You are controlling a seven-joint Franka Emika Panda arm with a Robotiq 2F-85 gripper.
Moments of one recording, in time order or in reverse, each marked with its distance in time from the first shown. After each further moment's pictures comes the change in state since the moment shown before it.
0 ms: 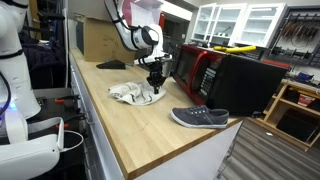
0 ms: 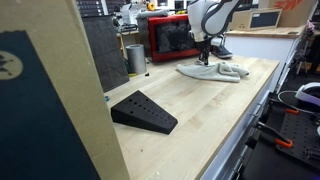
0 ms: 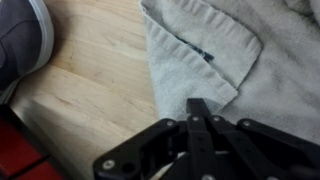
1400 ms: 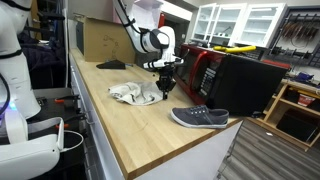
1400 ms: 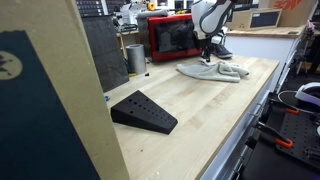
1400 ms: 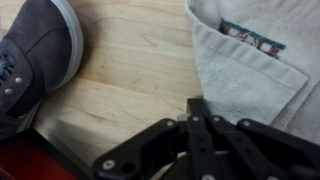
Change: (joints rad) arm -0.062 0.090 -0.042 0.127 0.115 -0.012 -0.079
